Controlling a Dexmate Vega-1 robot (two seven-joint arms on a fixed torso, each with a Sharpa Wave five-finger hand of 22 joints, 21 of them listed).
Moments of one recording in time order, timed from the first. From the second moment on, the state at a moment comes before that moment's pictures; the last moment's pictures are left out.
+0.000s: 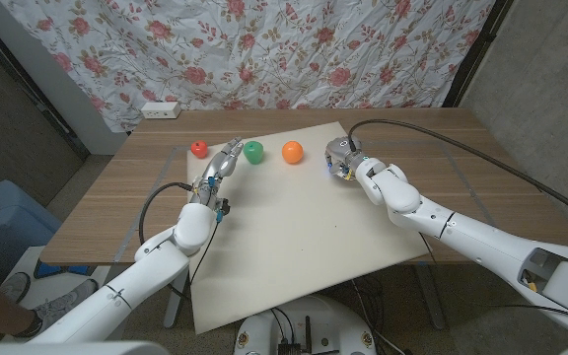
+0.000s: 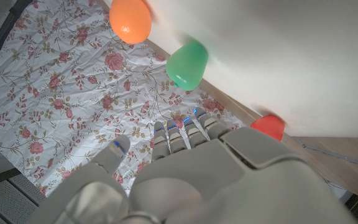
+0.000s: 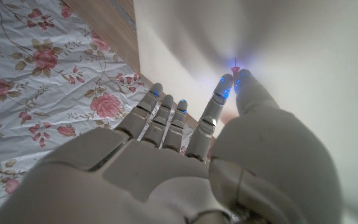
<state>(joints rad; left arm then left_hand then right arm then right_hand) 1.12 0.68 0.40 -1.84 -0.04 0.05 0.48 0.00 0.07 0.72 0.17 0.20 0.12 -0.05 0.19 0.18 0.08 -0.09 0.20 0.17 0.02 -0.03 0.18 0.17 0.05 -0.04 0.20 0.17 -0.56 -0.65 -0.95 -1.66 -1.11 -0.38 0.22 0.94 -0.03 0.45 -0.17 0.19 0.84 -0.22 0.61 0.31 0.36 -0.05 0.20 0.20 0.23 -0.04 0.32 0.33 0.42 0.01 0.19 0.17</state>
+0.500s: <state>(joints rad) 1.13 0.68 0.40 -1.85 -0.04 0.06 0.48 0.00 0.07 0.72 0.17 0.20 0.12 -0.05 0.19 0.18 0.08 -0.09 0.20 0.17 0.02 -0.03 0.18 0.17 0.05 -0.04 0.20 0.17 -0.57 -0.66 -0.93 -1.67 -1.07 -0.37 0.23 0.89 -0.08 0.43 -0.15 0.18 0.71 -0.21 0.55 0.29 0.30 -0.02 0.19 0.20 0.21 -0.02 0.29 0.33 0.40 0.03 0.19 0.17</state>
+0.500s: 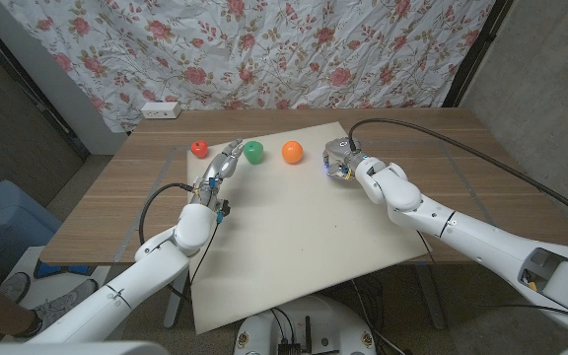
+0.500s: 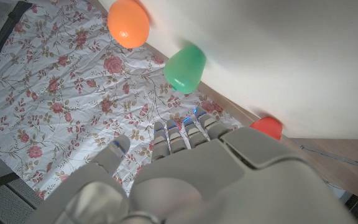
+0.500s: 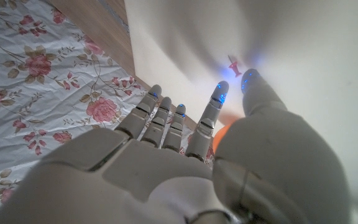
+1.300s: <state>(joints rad) 1.14 0.69 0.38 -1.85 -0.05 0.06 0.49 0.00 0.07 0.72 0.17 0.20 0.12 -0.05 0.18 0.18 0.08 -0.09 0.20 0.17 0.02 -0.03 0.18 0.17 0.05 -0.04 0.20 0.17 -0.56 -0.68 -0.89 -1.71 -0.96 -0.33 0.27 0.70 -0.10 0.39 -0.11 0.18 0.49 -0.18 0.43 0.23 0.18 0.01 0.18 0.21 0.14 0.04 0.25 0.34 0.35 0.07 0.19 0.17</state>
